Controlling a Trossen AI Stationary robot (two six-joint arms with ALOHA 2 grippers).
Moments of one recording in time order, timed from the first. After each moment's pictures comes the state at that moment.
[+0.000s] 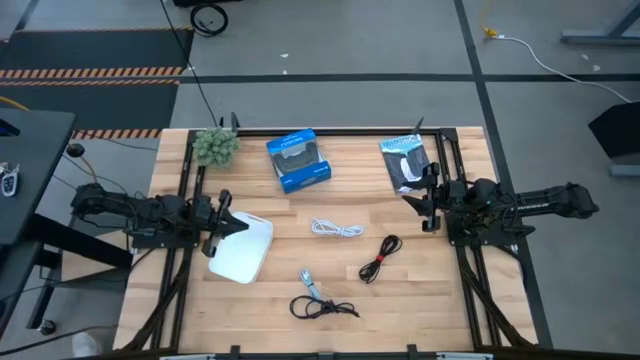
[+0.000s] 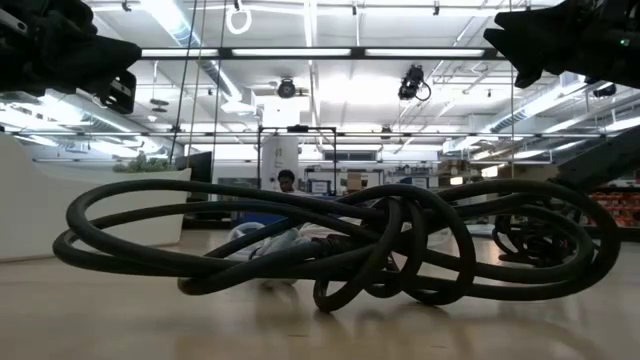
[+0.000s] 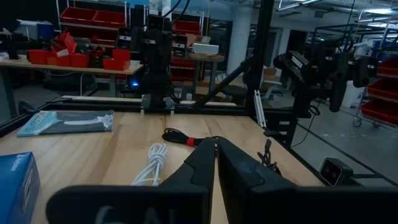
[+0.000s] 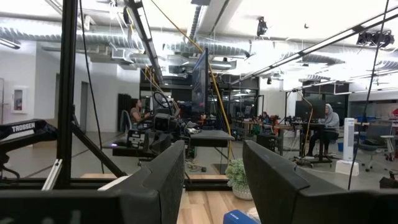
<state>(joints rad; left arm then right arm) -0.22 0.11 0.01 0.19 -0.09 -0.09 -0.01 0.33 0.01 0.69 0.08 -0.11</state>
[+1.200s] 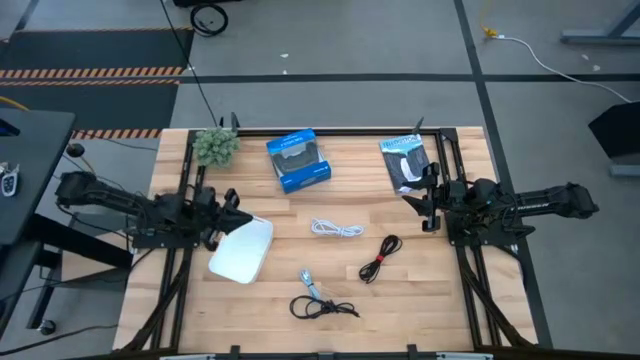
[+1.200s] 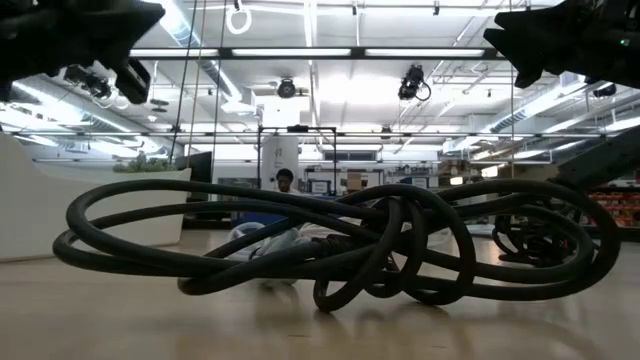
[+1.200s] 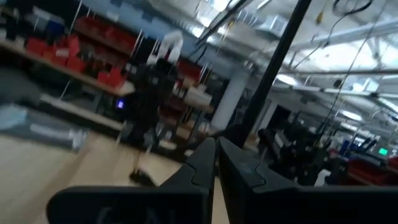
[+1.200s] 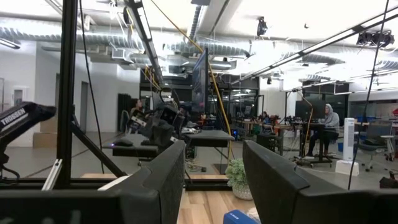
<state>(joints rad) -0.23 0.53 0.01 0.79 -0.16 -0.42 -0.01 0.33 0.01 0.69 0.08 -0.11</state>
